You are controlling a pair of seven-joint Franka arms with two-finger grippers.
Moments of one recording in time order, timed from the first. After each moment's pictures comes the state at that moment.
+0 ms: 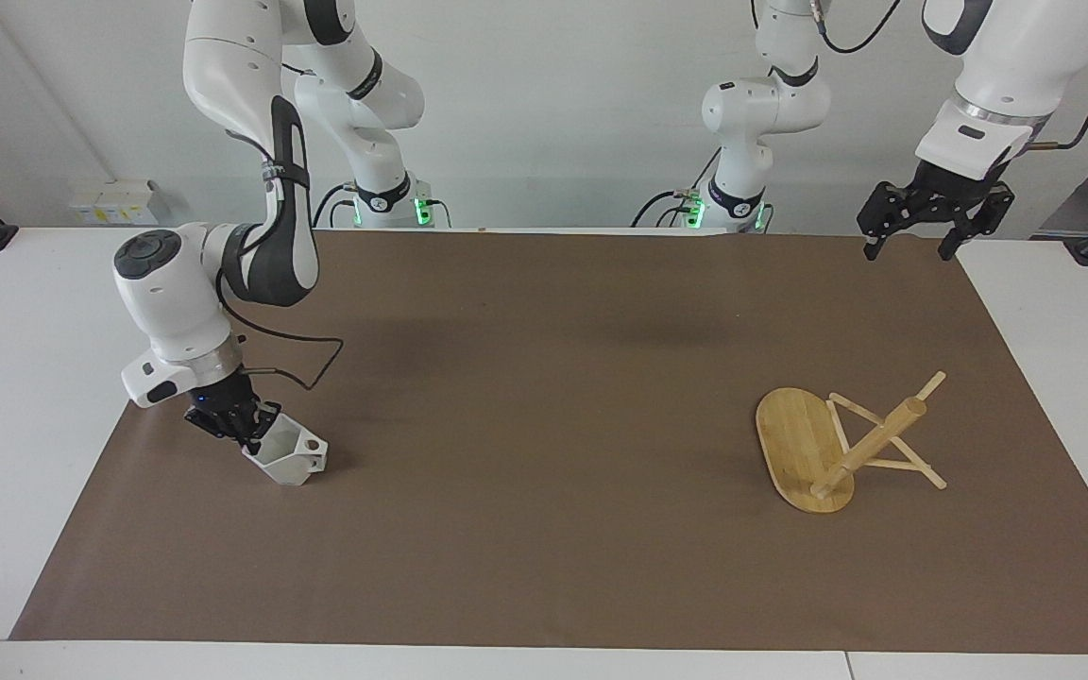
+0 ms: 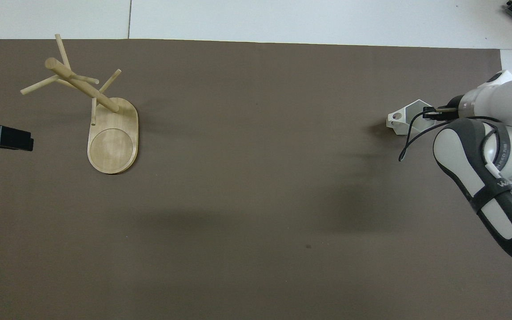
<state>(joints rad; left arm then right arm) 0.04 -0.08 -0.12 -1.63 0.03 1.62 0.03 -0.12 0.34 0.01 -1.84 0.03 2.40 -0.09</state>
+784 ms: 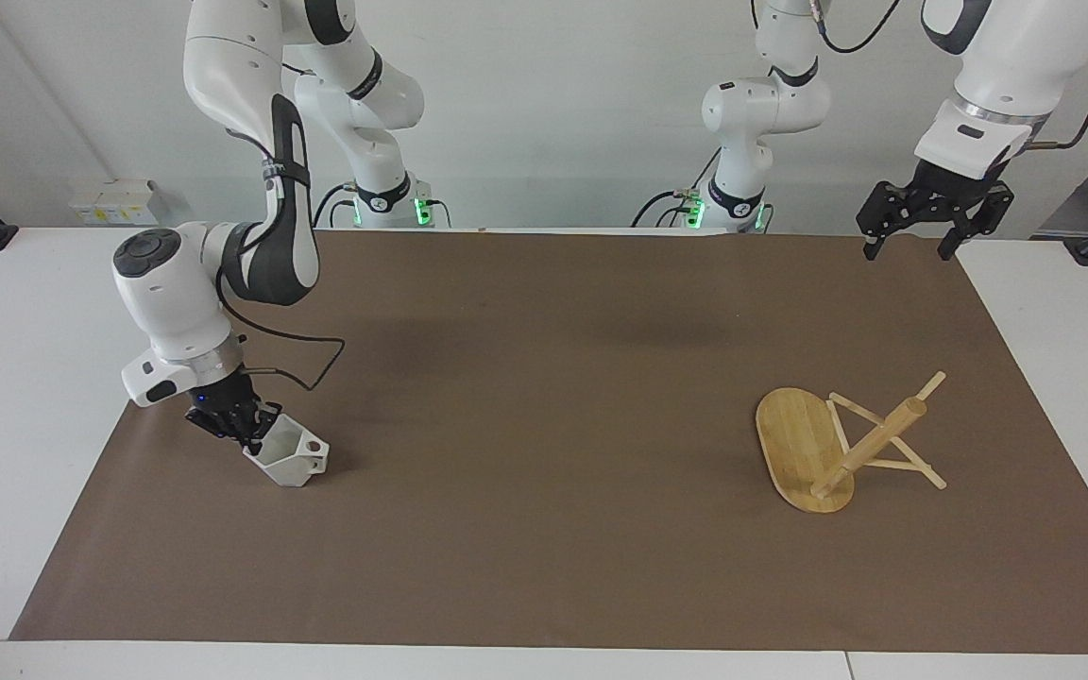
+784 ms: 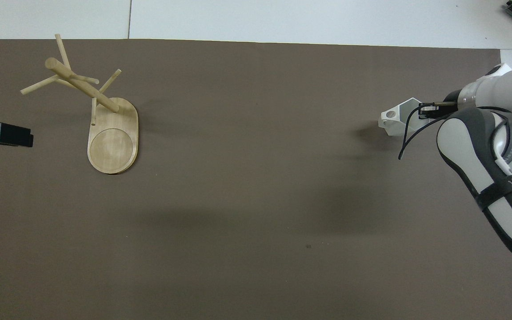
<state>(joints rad) 0.04 -0.08 -0.12 -1.63 0.03 1.65 0.03 -0.12 0.32 0.04 -1.76 0.11 2.23 -0.08</state>
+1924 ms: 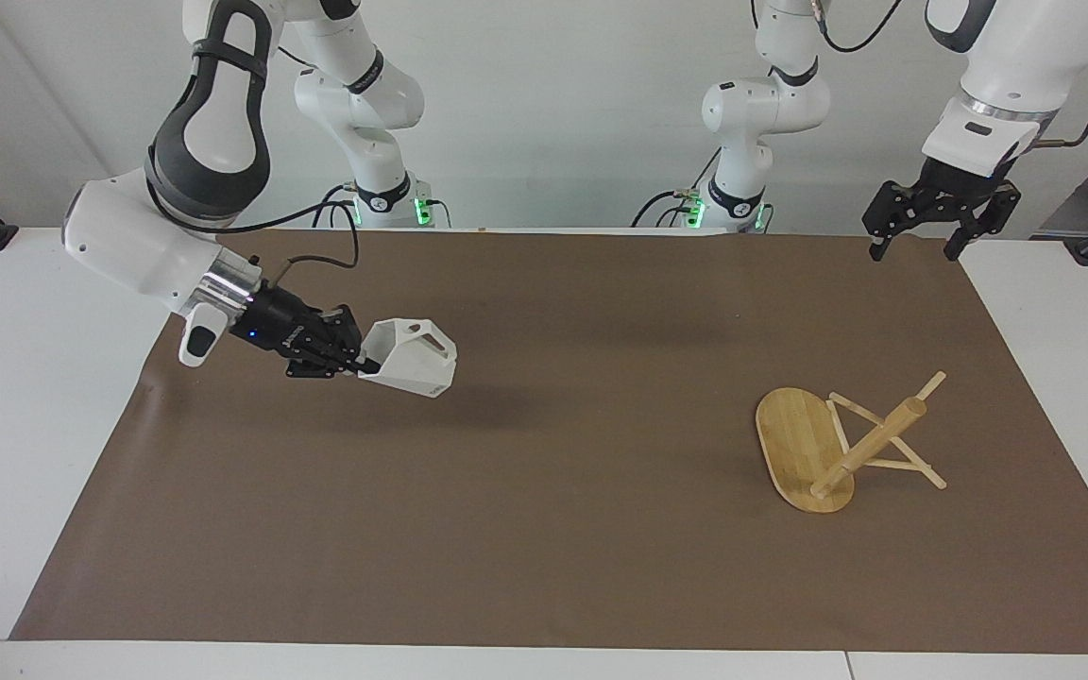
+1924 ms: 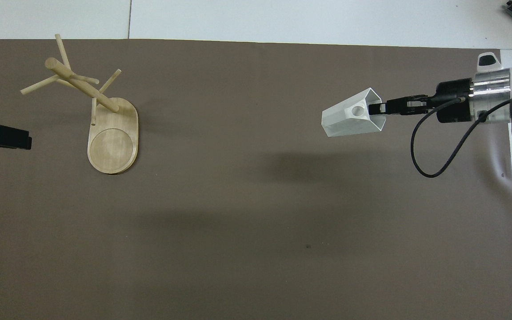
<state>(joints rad) 0.04 -0.09 -0.12 -1.65 0.03 1.64 0.03 -0.12 0.21 0.08 -1.71 0.90 1.86 -0.53</state>
